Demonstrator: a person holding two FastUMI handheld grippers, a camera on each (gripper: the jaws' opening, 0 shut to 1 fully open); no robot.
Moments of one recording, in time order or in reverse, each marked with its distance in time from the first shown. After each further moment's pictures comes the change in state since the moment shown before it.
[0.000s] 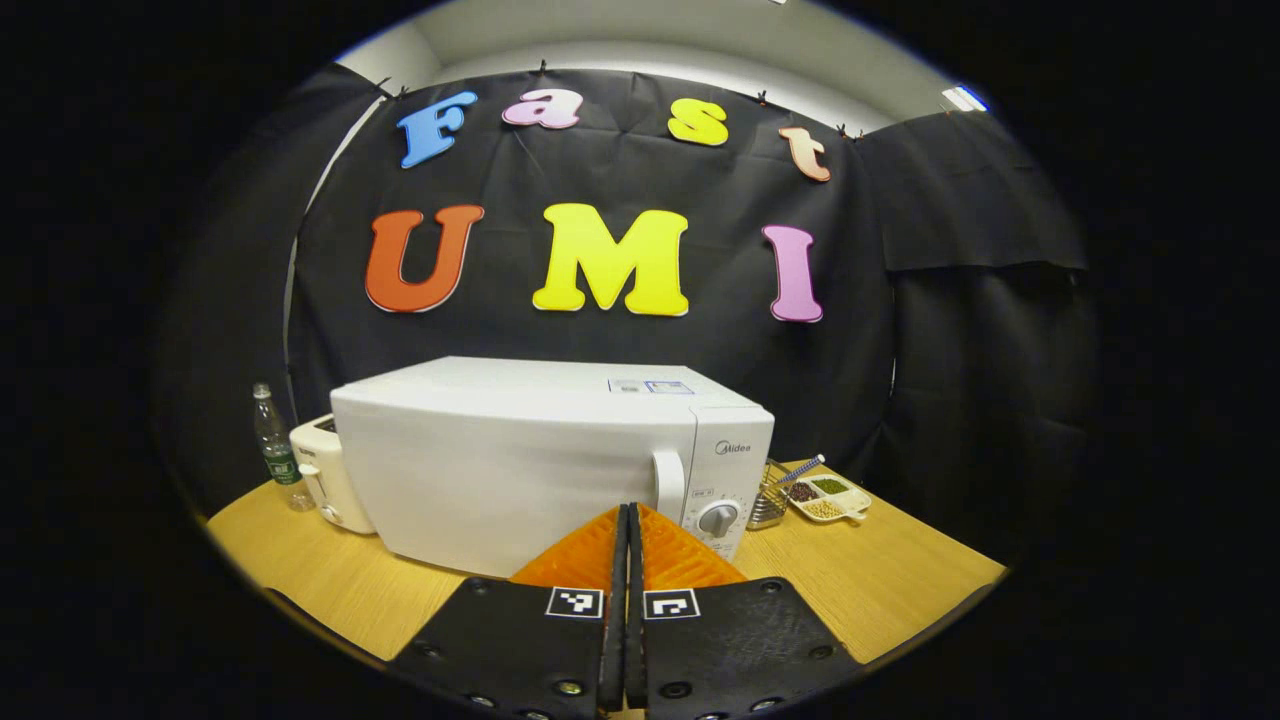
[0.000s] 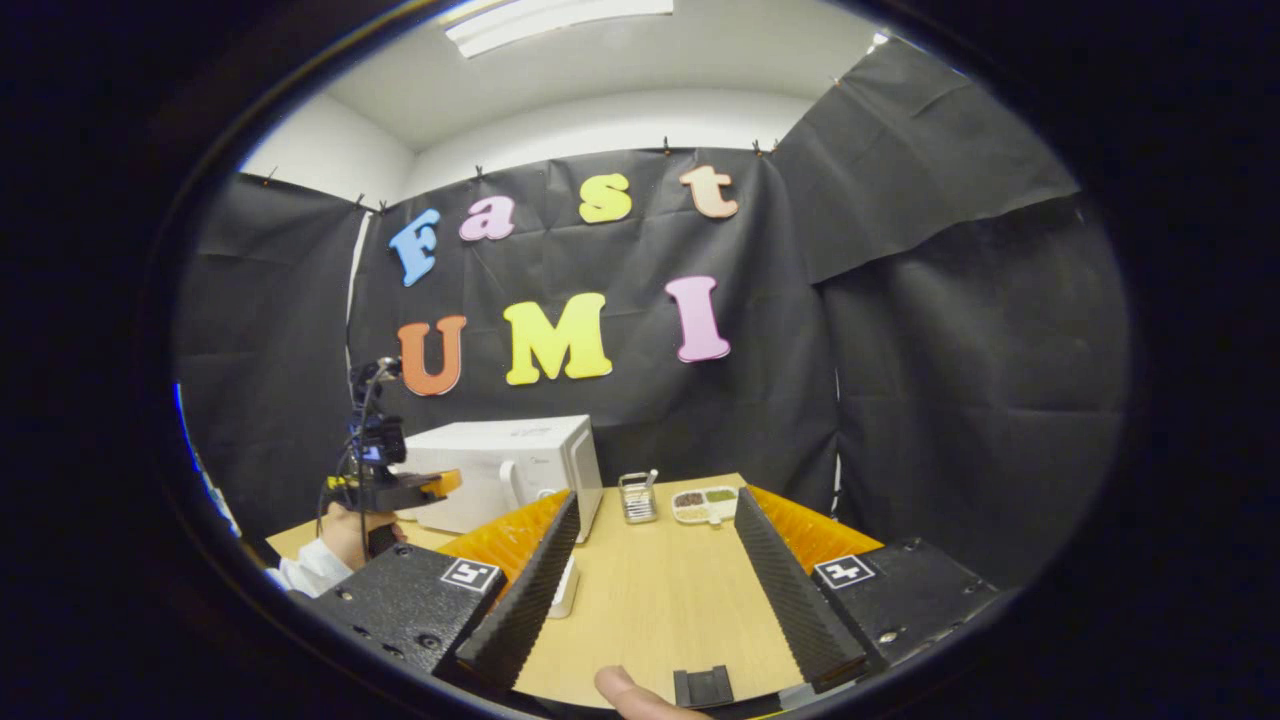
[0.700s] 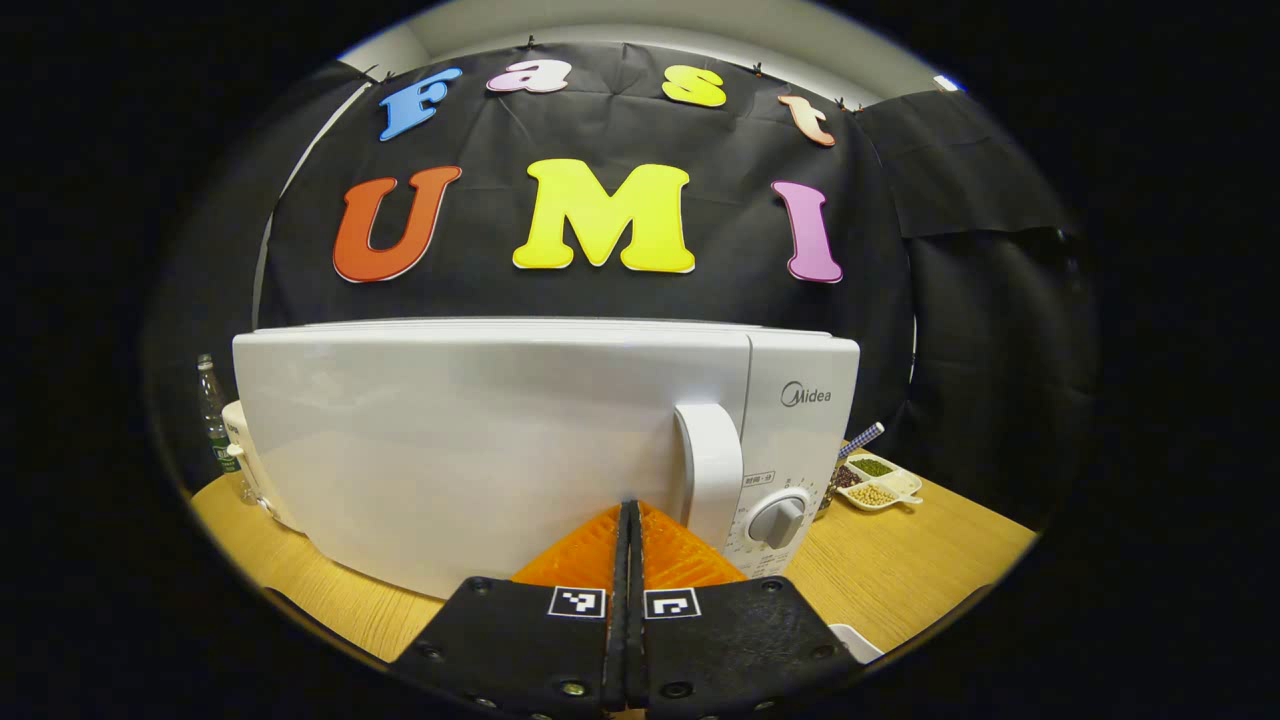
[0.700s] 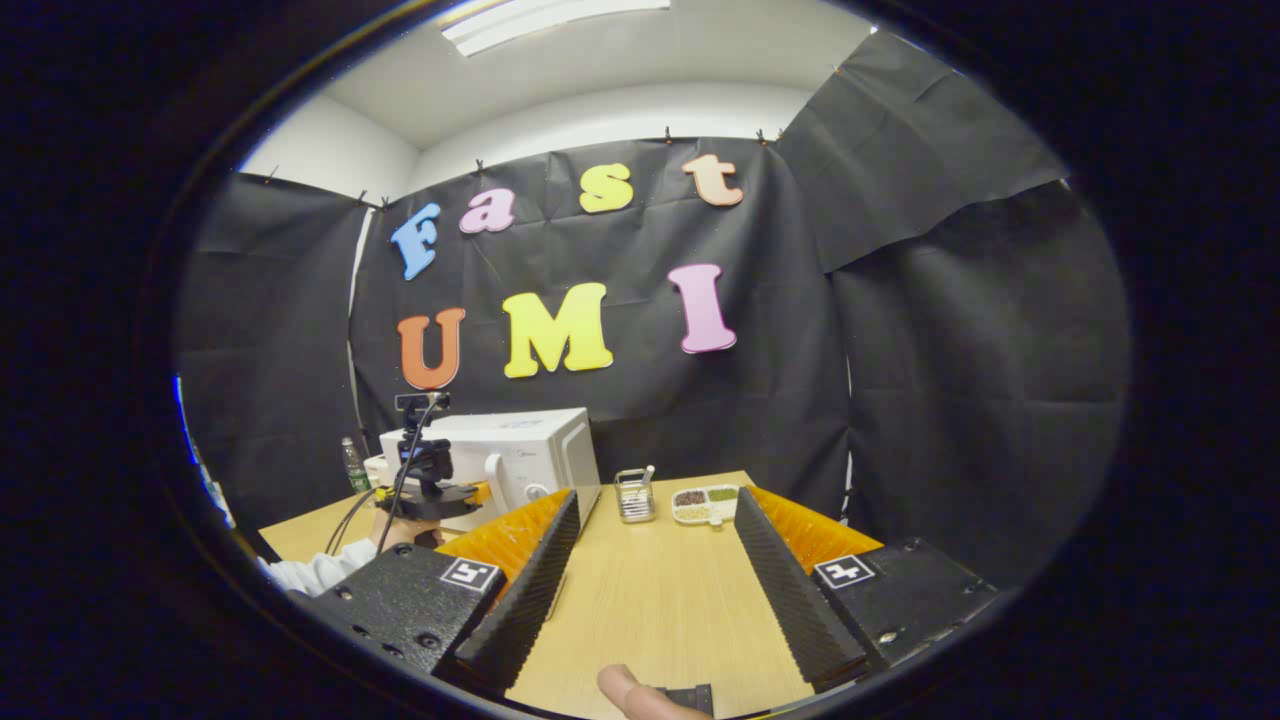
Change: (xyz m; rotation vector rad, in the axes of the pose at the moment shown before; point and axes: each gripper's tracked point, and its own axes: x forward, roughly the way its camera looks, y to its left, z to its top) left arm 0.121 -0.004 -0.078 0.033 0.060 -0.011; right arm 0.042 -0.020 -0.020 0.013 0.012 0.039
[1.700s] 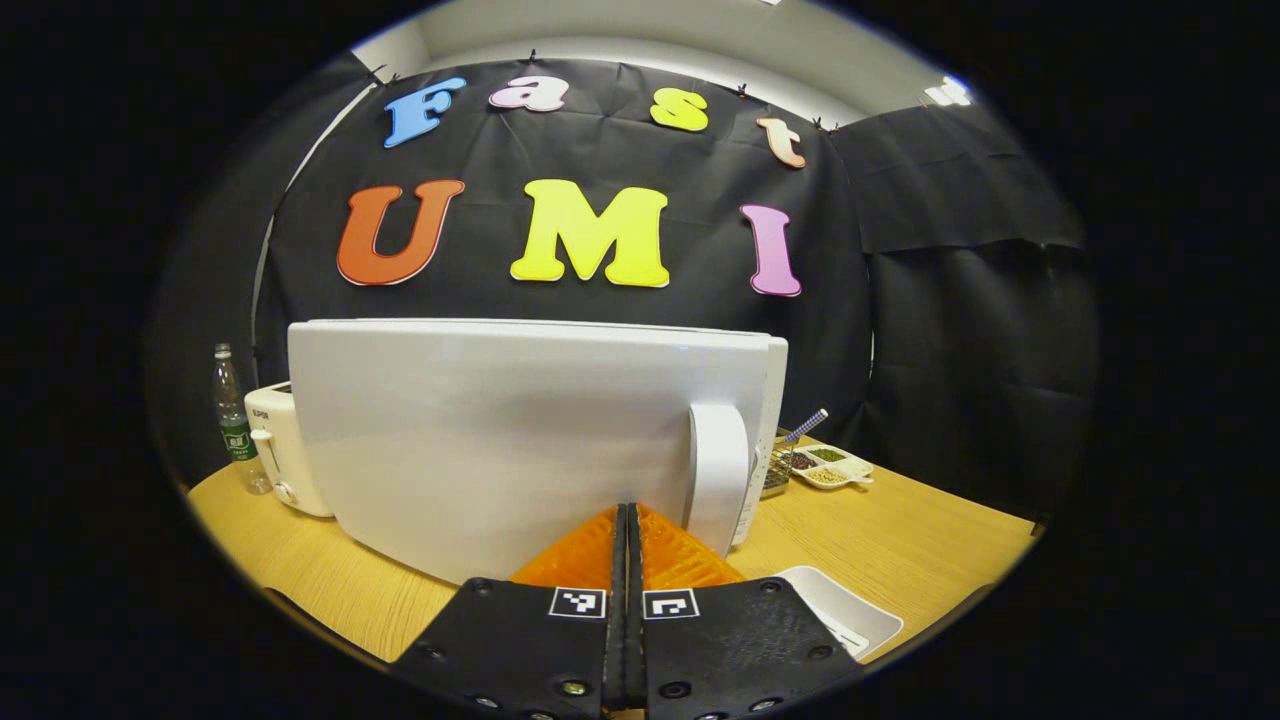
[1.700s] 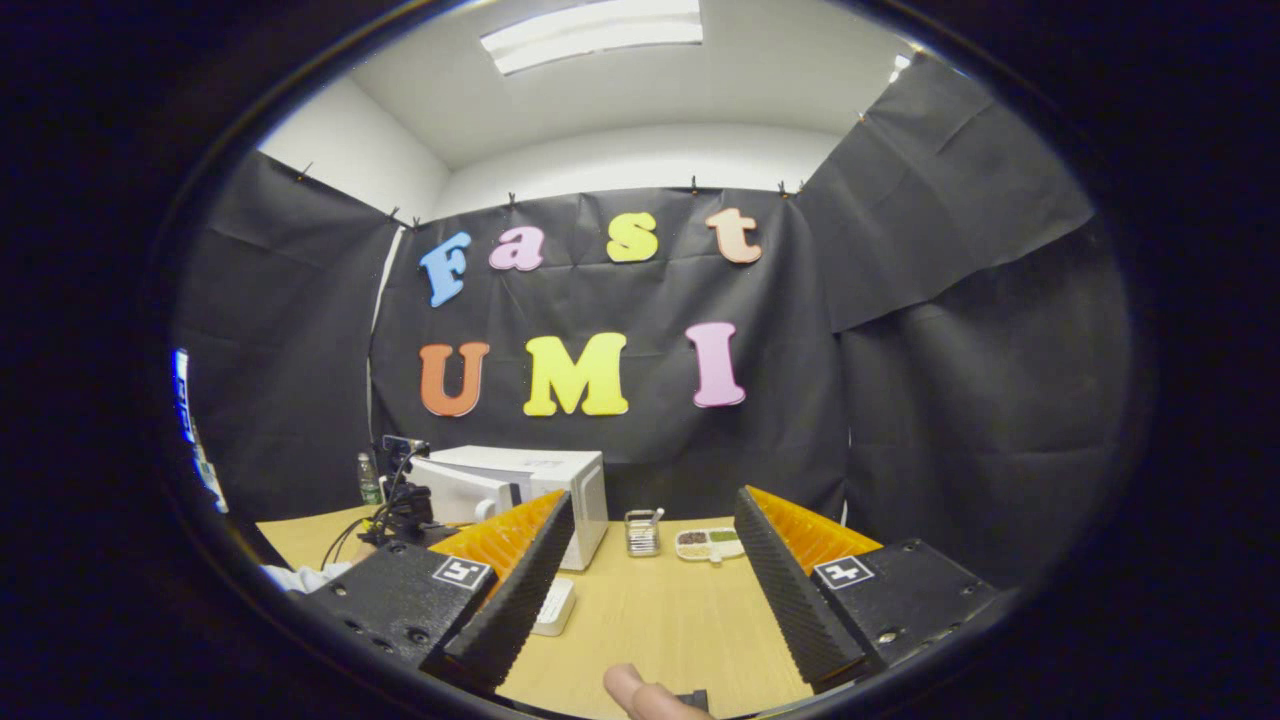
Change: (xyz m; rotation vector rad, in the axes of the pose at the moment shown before) left arm -0.061 0.000 -0.011 -0.017 -0.039 -0.104; right arm -0.038 0.023 0.041 -0.072 -0.116 0.049
